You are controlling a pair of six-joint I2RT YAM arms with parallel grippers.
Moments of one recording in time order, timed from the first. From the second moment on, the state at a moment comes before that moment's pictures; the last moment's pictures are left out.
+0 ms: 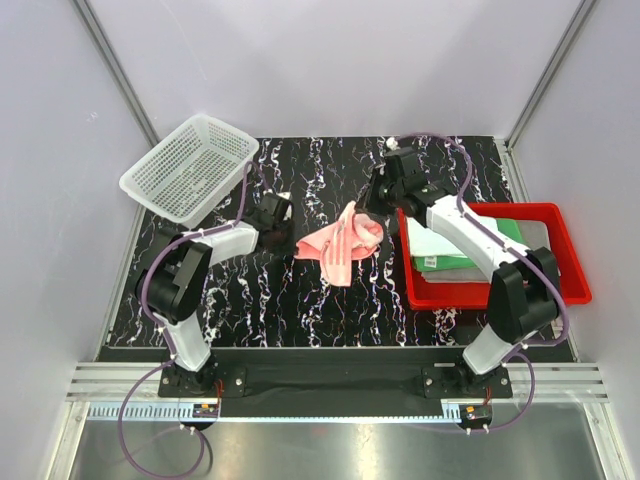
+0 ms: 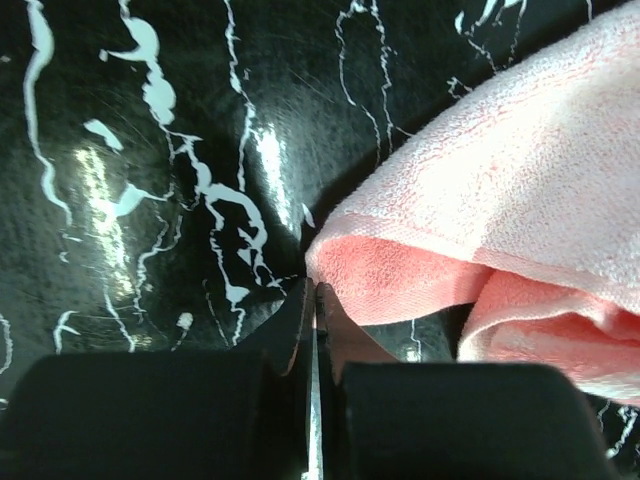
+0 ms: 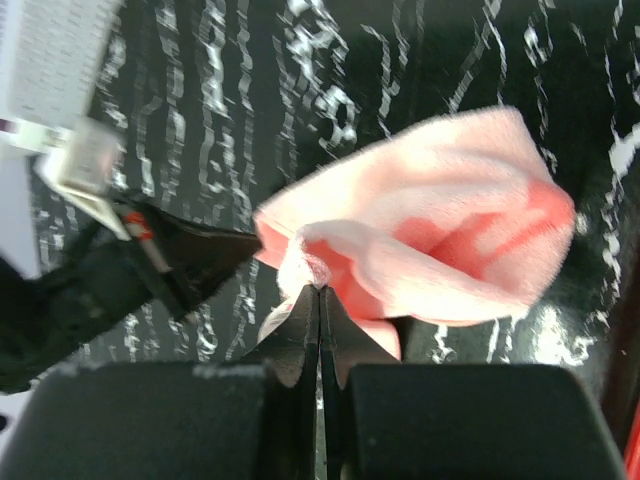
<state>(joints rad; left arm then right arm) -0.46 1.78 1.02 -0.21 0.07 -0.50 0.46 1.65 1.31 -0.39 -0.14 0.63</state>
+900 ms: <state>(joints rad) -0.42 1.63 0.94 -0.37 0.10 -0.53 0.37 2.20 1.96 -0.75 -0.15 0.47</state>
